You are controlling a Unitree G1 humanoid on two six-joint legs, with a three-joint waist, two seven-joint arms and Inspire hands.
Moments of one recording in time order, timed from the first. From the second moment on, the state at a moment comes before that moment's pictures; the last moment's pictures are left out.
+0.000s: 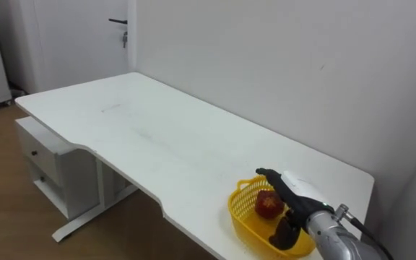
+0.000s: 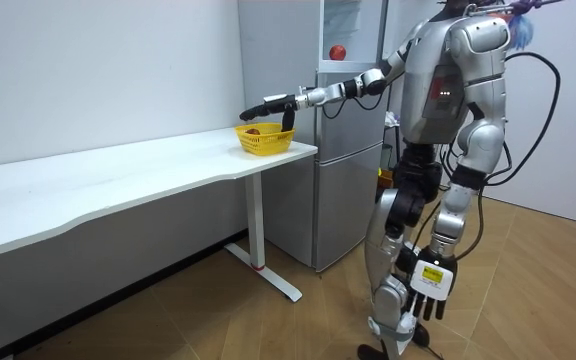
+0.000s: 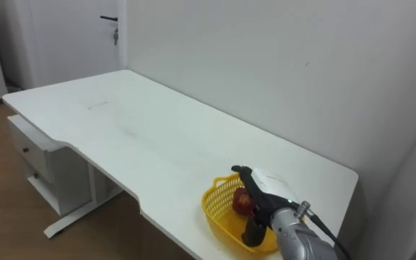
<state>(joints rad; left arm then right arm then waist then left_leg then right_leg) 0.27 0.30 -0.04 1.03 0.43 0.12 -0.19 -0.64 -0.38 0.41 0.75 -0.47 0.00 -0.07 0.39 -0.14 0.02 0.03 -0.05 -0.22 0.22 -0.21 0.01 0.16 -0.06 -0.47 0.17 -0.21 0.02</state>
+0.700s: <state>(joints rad) 0.22 0.30 -0.05 1.00 0.44 0.10 -0.17 -0.64 -0.38 0.41 0.43 -0.55 -0.03 -0.09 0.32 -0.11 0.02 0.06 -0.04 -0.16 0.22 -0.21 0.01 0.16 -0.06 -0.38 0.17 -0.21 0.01</state>
